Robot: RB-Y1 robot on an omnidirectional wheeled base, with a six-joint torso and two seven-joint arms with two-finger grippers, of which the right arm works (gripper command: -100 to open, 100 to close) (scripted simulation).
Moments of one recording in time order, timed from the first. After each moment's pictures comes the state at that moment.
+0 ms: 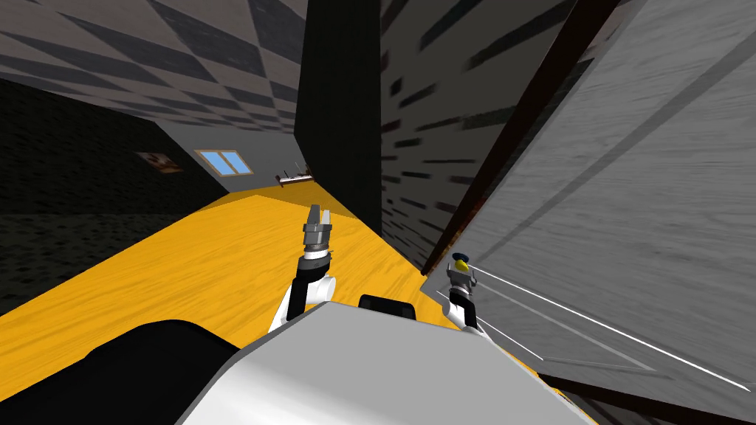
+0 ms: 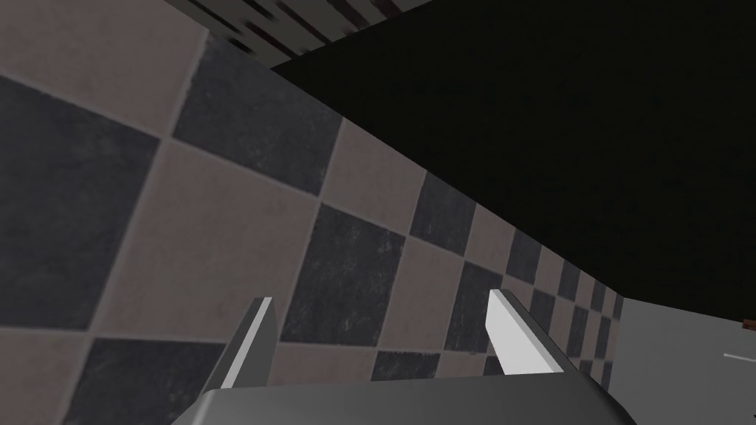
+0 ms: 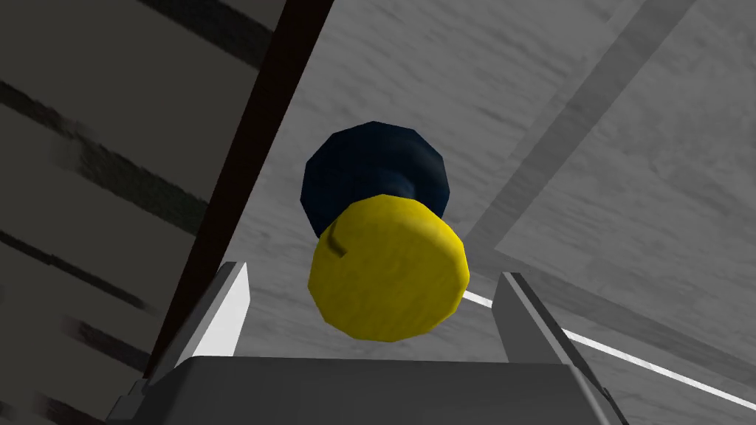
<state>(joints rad) -0.09 -0.18 -0.16 -0.59 -0.48 -0.86 -1.00</state>
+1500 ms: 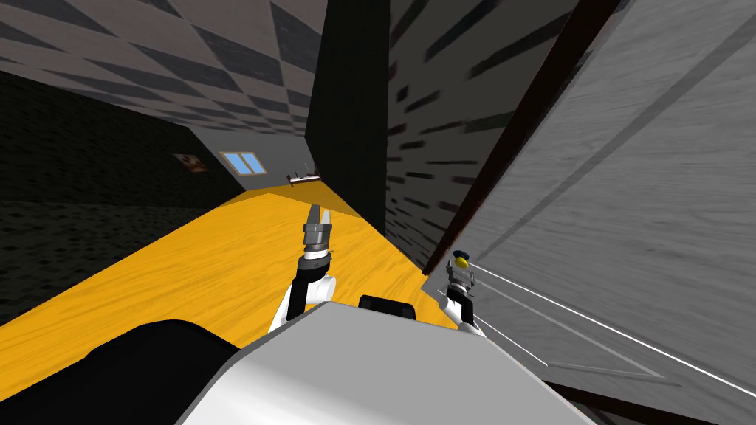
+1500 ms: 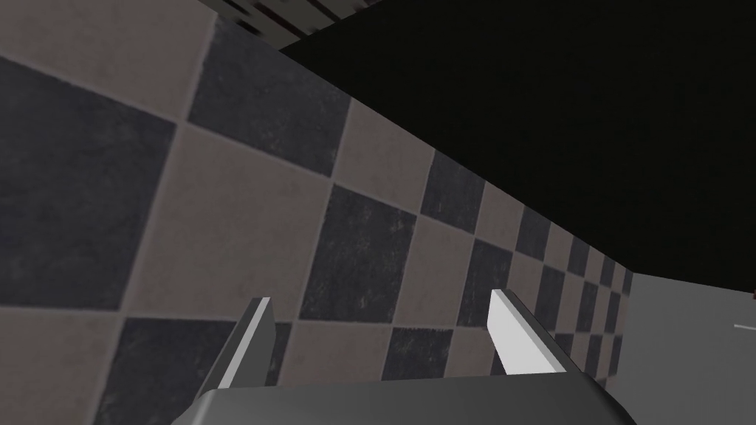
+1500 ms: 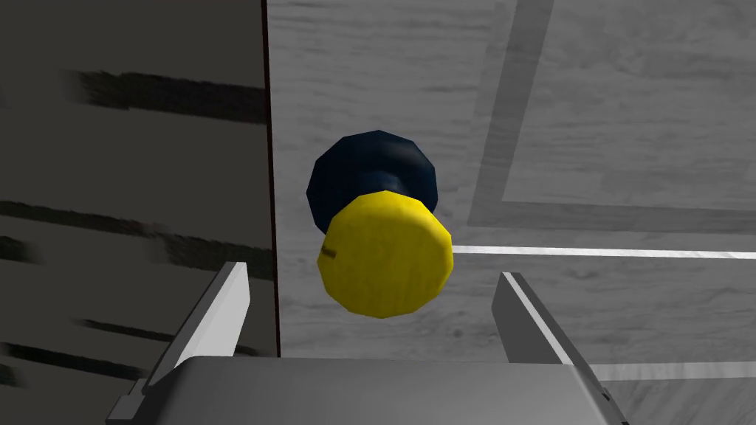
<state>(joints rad) -0.08 -0.15 -0.15 -0.67 -0.59 -0.83 -1.28</state>
